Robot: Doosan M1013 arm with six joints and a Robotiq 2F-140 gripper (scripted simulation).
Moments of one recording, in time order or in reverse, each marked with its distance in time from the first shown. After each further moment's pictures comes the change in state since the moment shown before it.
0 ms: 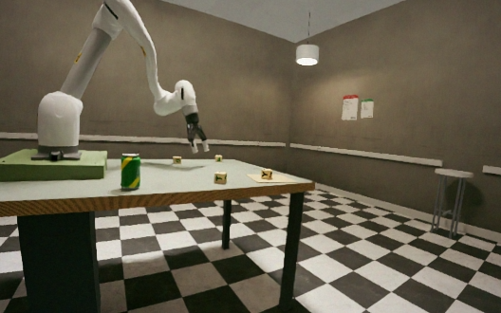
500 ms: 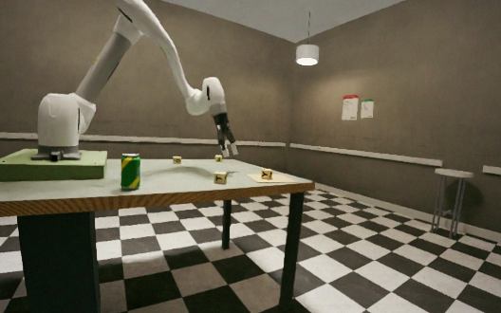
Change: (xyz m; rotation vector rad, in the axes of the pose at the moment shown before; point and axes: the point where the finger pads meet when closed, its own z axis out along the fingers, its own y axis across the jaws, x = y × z) arm 0.194 0.060 0.071 0.000 0.000 0.000
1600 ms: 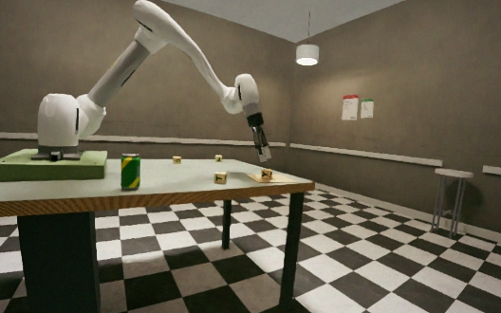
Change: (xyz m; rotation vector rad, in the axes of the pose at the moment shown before) arm 0.187 0.055 0.071 0.002 -0.010 -0.003
